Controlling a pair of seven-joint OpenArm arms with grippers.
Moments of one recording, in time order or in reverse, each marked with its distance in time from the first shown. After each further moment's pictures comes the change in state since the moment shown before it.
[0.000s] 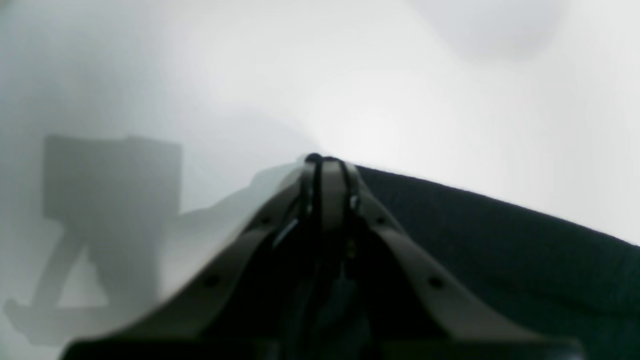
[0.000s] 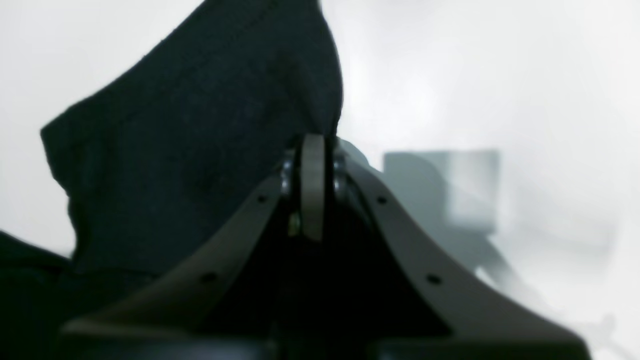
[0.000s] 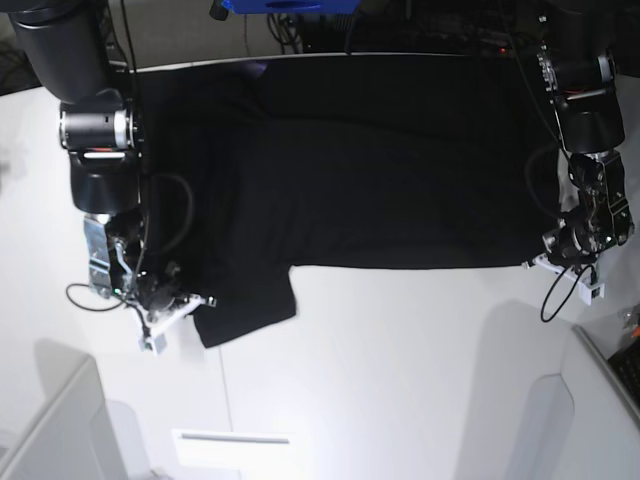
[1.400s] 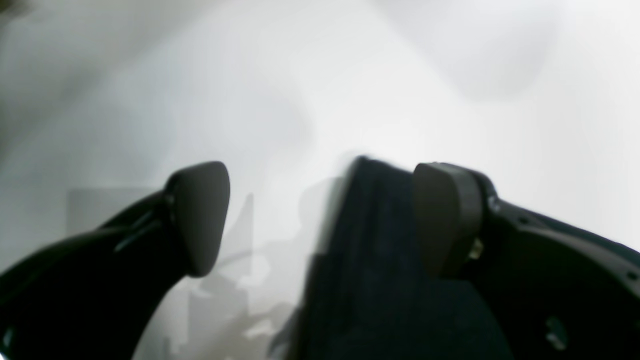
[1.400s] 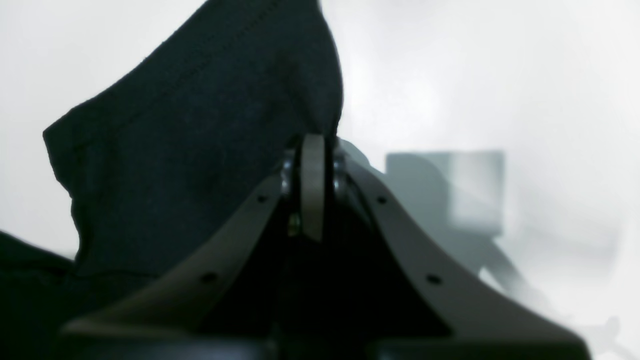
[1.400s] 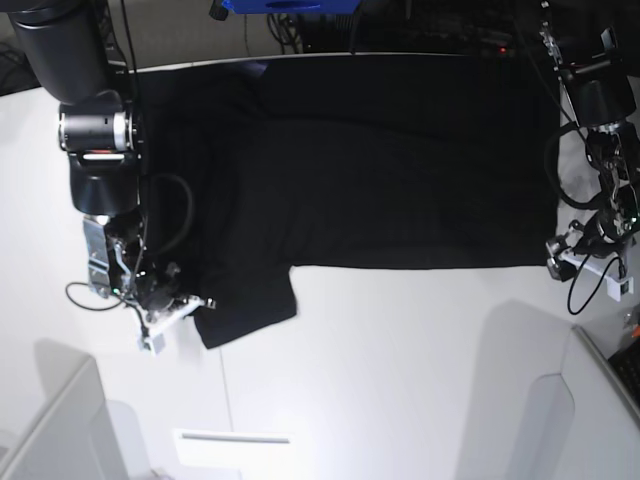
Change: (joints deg) left arm 7.0 -1.3 -8.6 12.8 0.0 -0.3 1.6; right arm 0.7 0.0 0.0 -2.5 0.7 0.0 1.2
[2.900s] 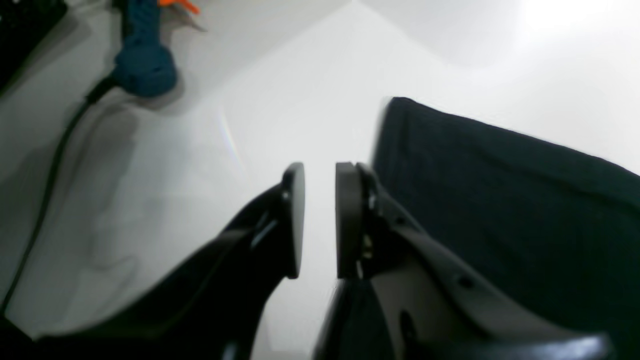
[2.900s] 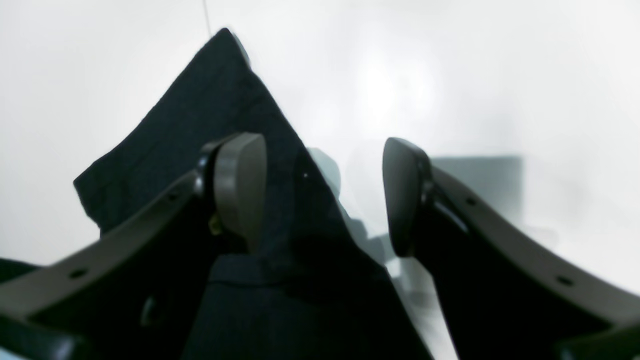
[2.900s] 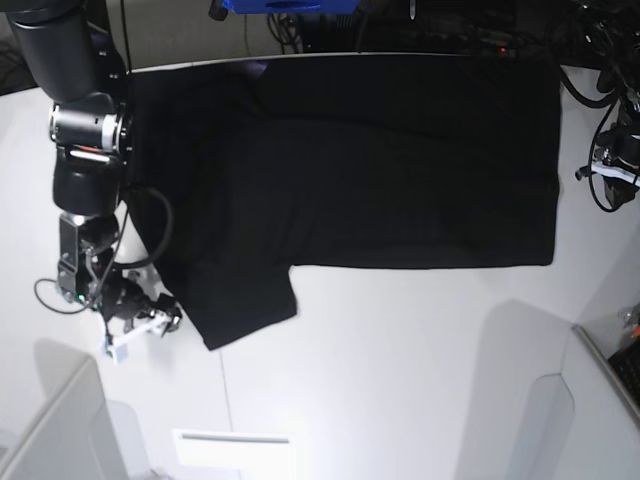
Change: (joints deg) left arm 31.7 8.8 -23.1 40.5 -0.5 0.1 0.4; right arm -0.1 1.9 10.5 5.9 -0.8 -2.0 -7.1
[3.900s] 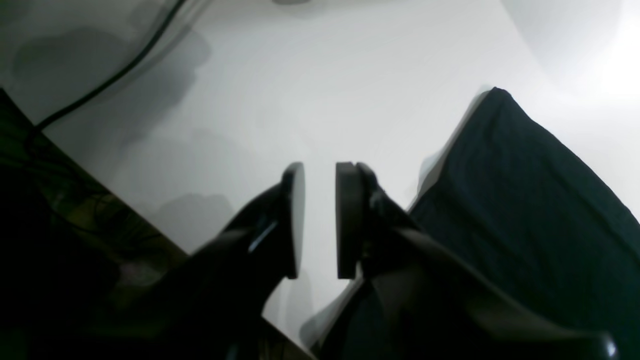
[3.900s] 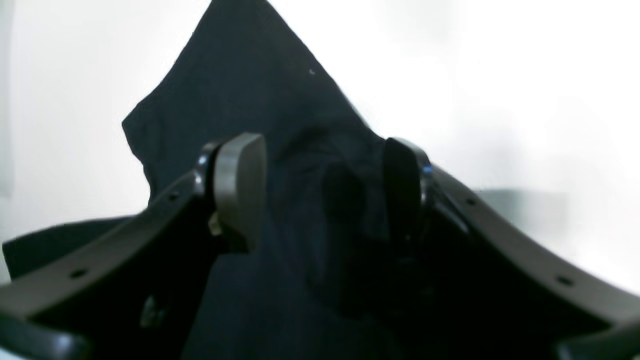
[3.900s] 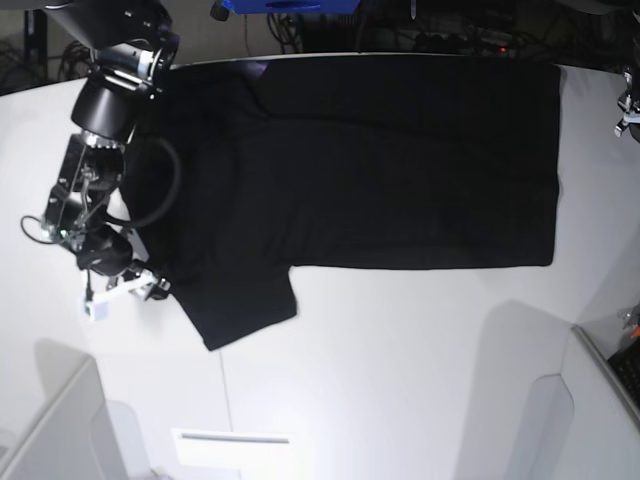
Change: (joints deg) left arm 12.3 4.0 -12.7 1.5 -14.5 8.8 0.0; right arm -17.8 -7.1 16.8 33.0 -0.2 -0.6 -14.1
